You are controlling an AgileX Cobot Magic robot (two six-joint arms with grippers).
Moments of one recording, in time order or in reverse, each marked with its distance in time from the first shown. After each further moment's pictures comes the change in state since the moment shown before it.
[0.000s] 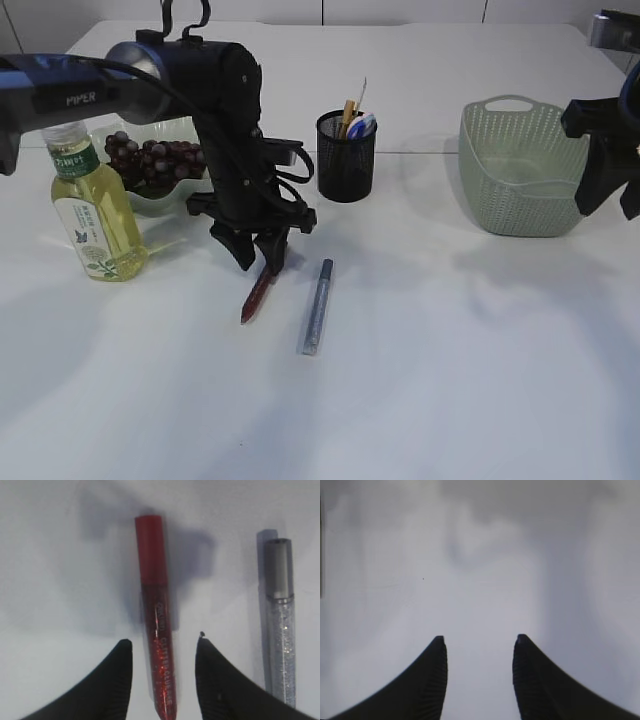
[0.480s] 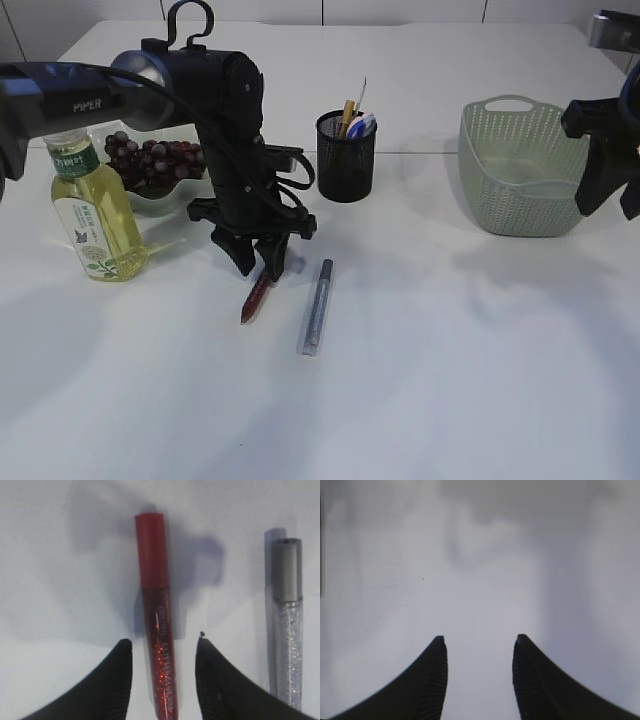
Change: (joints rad) left arm 0.000 0.017 0.000 0.002 0.000 -0.002; right arm 0.000 0.000 0.000 0.000 0.000 -0.004
